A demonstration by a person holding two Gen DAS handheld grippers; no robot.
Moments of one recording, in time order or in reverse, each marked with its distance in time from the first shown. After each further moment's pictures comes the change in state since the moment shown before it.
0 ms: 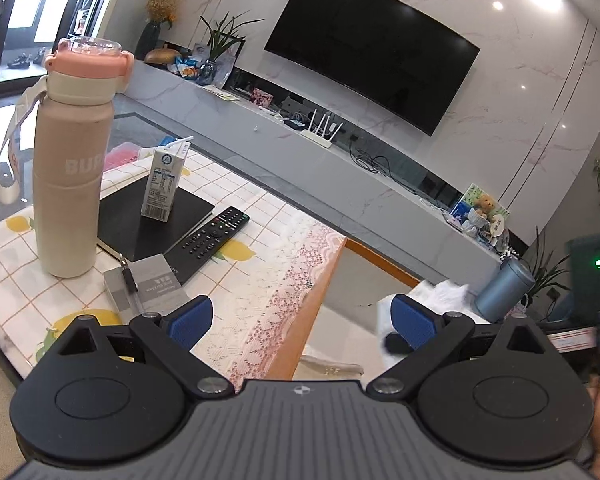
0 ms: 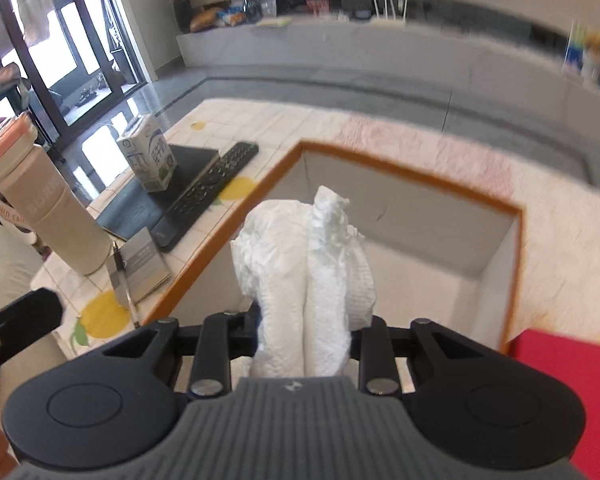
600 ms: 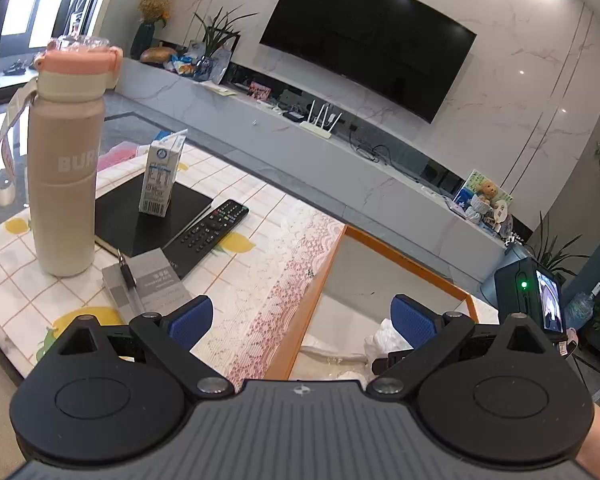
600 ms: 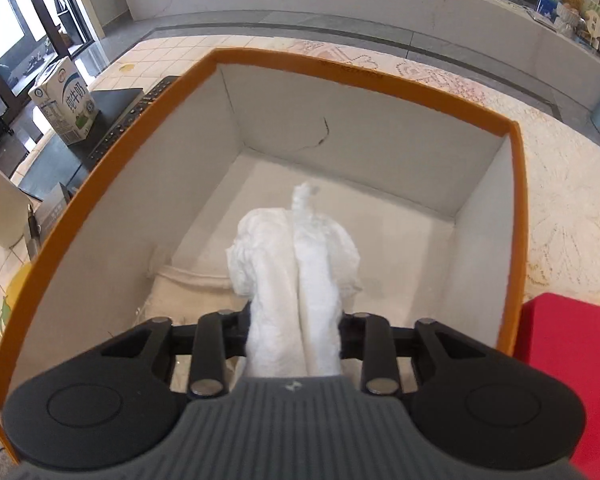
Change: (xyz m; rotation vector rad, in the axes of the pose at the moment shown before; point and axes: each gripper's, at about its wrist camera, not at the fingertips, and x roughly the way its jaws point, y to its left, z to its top) left arm 0.005 -0.008 -0.006 0.038 0.029 0.025; right arm 0.057 -0.027 -0.010 0.020 0.143 -0.160
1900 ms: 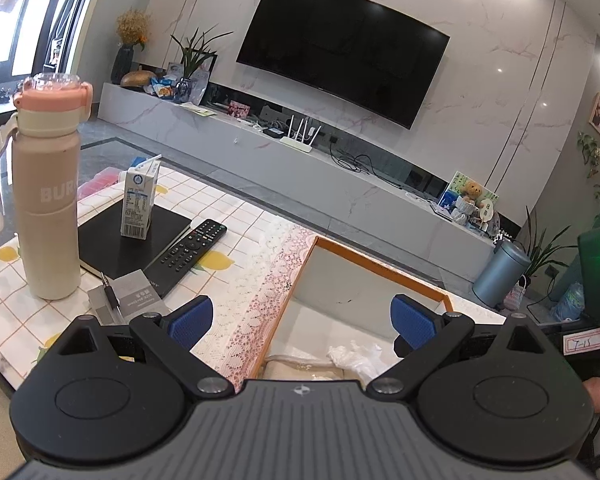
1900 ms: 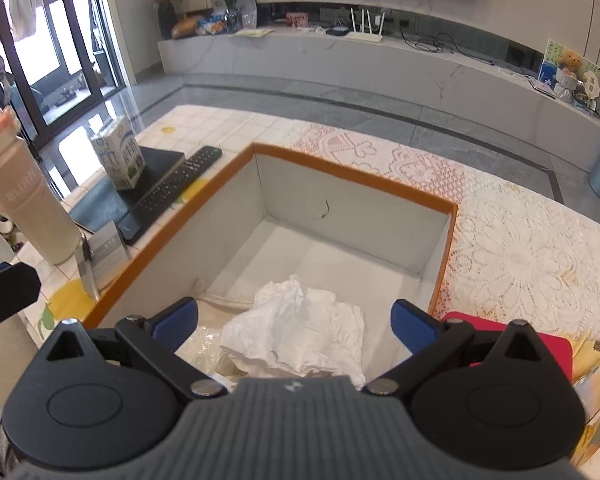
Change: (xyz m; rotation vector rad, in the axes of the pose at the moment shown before) left arm -0.014 -0.023 0.001 0.076 -0.053 -0.030; right arm -0.090 -0.004 -0.020 -0.060 -0.221 0.050
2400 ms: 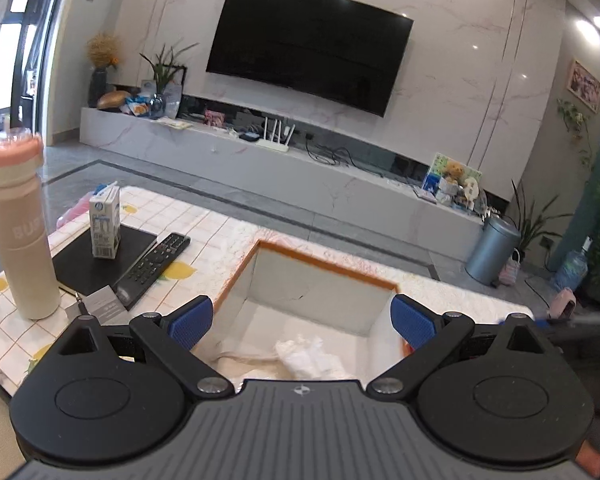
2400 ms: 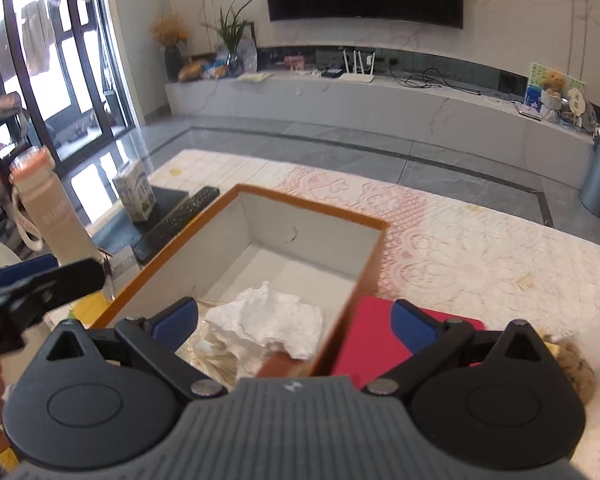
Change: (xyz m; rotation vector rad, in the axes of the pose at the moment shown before) left arm -0.024 -0.087 0.002 0.111 0.000 -0.008; right arm -0.099 -0.055 -0.030 0.036 -0.129 0.028
